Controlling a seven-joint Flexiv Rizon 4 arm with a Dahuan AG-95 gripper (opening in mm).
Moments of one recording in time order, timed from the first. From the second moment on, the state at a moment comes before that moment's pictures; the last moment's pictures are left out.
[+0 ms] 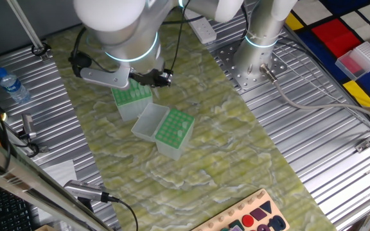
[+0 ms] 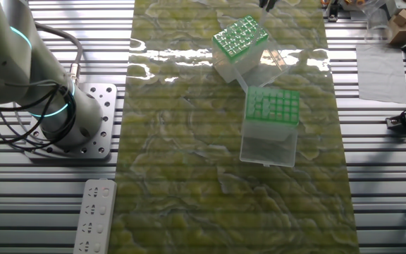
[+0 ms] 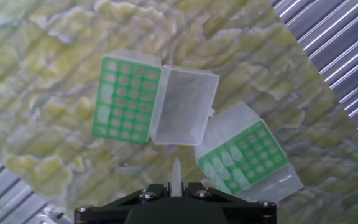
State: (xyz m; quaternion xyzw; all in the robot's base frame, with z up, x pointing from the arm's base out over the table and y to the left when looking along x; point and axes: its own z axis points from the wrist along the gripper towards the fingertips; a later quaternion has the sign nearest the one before) arm 0.489 0.115 0.312 0.41 -0.90 0.08 0.14
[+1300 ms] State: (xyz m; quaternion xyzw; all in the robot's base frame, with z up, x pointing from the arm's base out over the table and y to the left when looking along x) arm 0.489 0.102 0.316 0.36 -0.92 0.11 0.09
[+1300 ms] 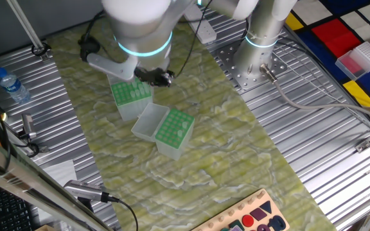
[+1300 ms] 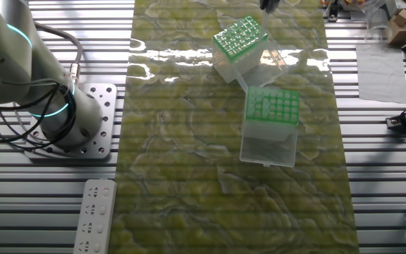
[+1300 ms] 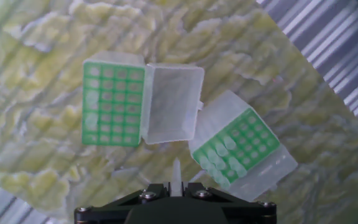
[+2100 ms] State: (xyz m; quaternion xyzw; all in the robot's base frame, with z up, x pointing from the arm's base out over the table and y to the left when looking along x) arm 0.508 0.046 0.315 0.43 -0.89 0.13 0.08
